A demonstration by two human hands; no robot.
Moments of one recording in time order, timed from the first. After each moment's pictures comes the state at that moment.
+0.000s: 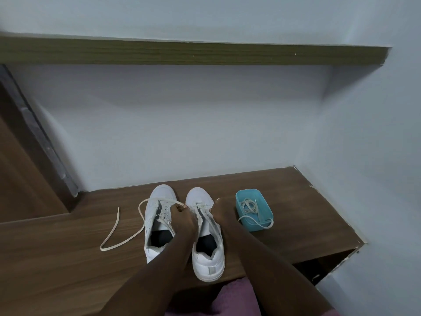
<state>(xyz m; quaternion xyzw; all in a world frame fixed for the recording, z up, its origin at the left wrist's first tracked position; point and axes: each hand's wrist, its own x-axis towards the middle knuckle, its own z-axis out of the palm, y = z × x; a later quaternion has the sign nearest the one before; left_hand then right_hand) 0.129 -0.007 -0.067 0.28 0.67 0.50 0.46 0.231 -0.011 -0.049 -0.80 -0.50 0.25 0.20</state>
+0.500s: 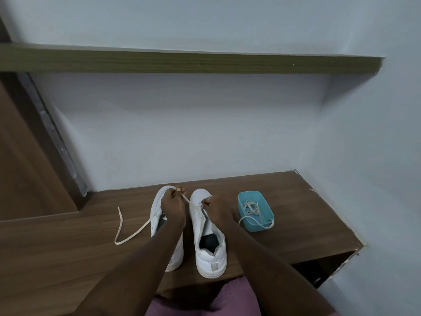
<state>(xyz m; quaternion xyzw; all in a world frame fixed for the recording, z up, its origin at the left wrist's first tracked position) 0.097 0.010 -0.032 0.30 0.58 0.61 0.45 0.213 -0.012 -0.039 -0.70 -0.65 0.22 0.21</state>
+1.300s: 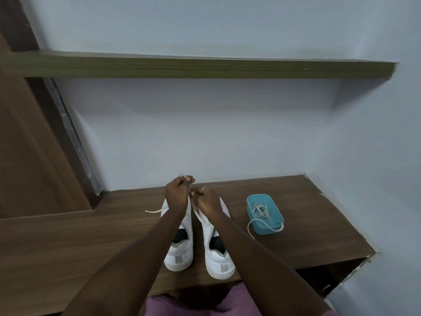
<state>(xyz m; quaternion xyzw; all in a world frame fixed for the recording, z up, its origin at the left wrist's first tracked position) 0.073 0.010 0.009 0.41 0.53 0.60 0.43 0.158 -0.019 0.011 -0.64 -0.55 0.38 0.38</state>
